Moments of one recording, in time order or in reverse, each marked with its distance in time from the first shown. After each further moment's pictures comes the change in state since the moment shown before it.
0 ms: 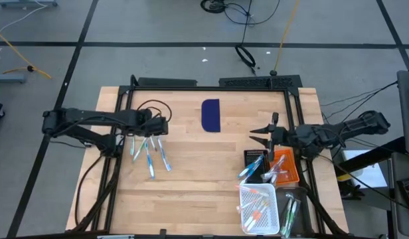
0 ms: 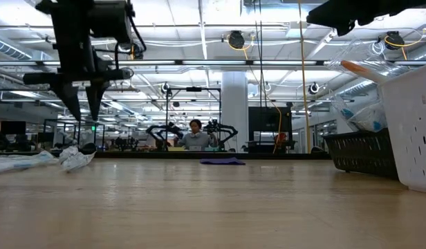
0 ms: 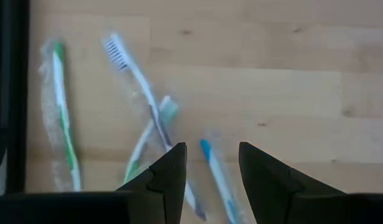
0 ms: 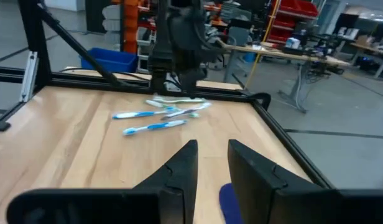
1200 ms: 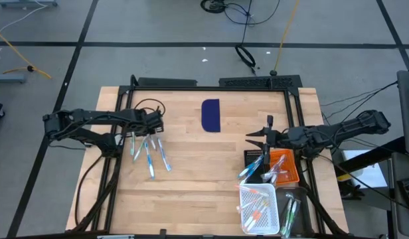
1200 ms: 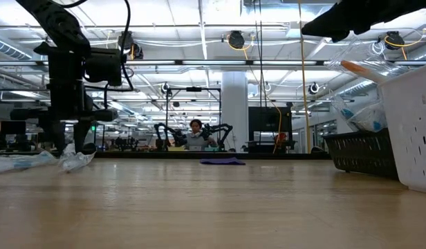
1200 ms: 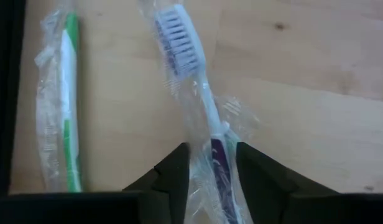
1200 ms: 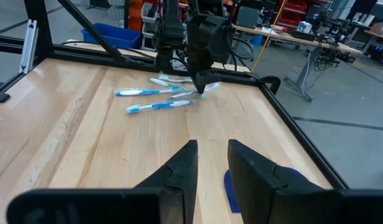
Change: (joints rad) left arm 0.246 0.027 -0.263 0.264 0.094 0.106; right arm -0.013 0.084 0.000 -0.007 -0.034 -0.004
